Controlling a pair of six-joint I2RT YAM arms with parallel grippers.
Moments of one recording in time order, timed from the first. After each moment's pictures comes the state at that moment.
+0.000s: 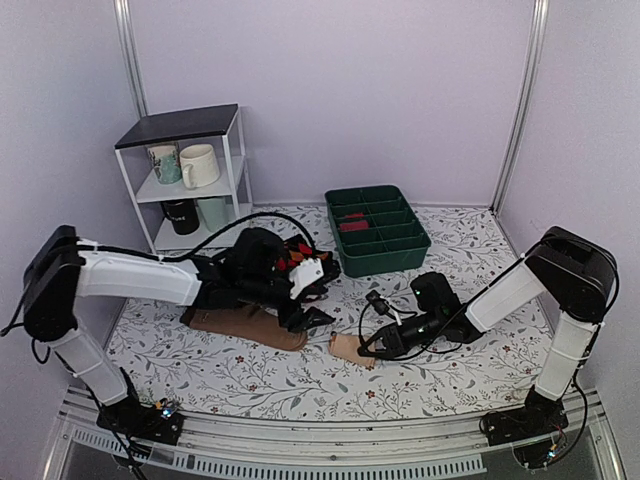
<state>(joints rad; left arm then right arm) -0.89 1.67 0.95 0.05 0.35 0.35 0.74 1.82 0.60 0.47 -0.73 0.38</state>
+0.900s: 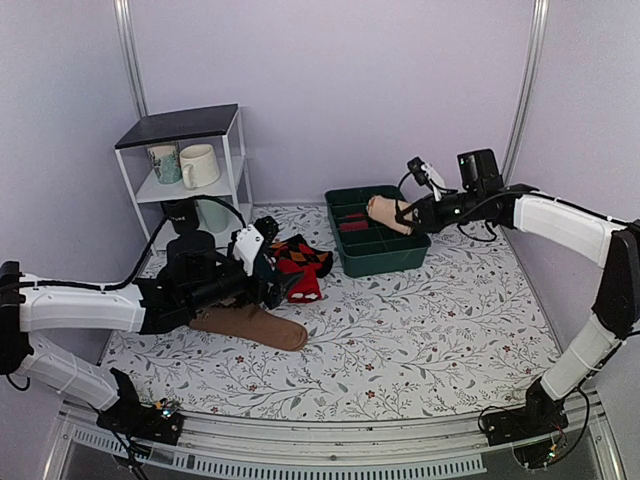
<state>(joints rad) -0.87 1.27 0.63 0.45 -0.09 0.18 0.40 1.58 1.25 -0.29 -0.56 -0.07</state>
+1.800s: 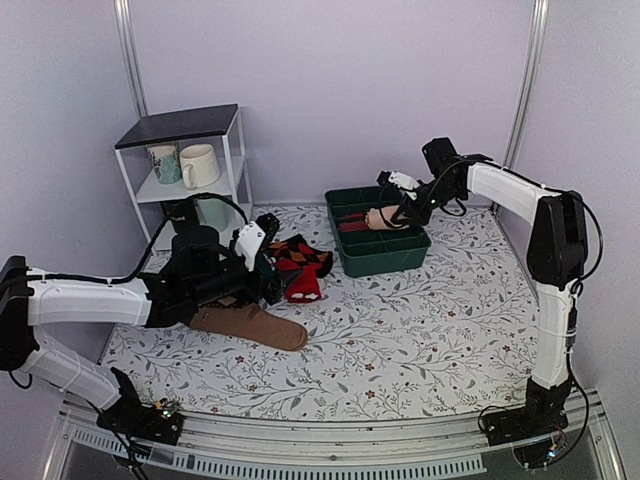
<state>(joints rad) -0.81 1.32 0.67 0.44 -0.05 0.17 0.35 2.10 1.92 -0.76 -0.39 -0.72</state>
